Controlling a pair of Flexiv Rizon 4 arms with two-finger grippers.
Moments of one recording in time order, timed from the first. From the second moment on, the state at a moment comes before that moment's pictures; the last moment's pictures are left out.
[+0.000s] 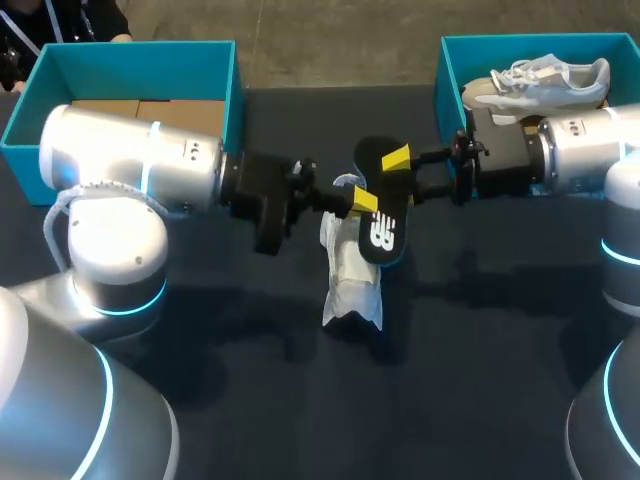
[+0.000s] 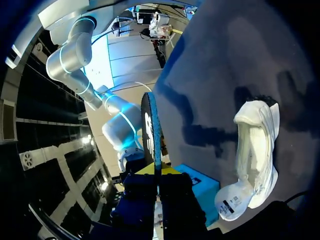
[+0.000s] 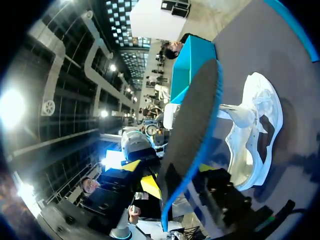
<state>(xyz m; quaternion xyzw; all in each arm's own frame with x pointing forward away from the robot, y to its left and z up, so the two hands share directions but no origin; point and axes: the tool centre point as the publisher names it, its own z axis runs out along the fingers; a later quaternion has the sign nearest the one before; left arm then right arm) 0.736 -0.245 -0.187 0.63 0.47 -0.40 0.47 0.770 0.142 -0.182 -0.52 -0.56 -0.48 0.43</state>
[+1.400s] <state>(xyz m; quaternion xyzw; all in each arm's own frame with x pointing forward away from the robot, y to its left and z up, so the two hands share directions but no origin) 0.733 -0.242 -0.200 0.59 0.53 -0.42 0.45 0.781 0.142 -0.189 -0.52 -0.57 -0.47 0.43</state>
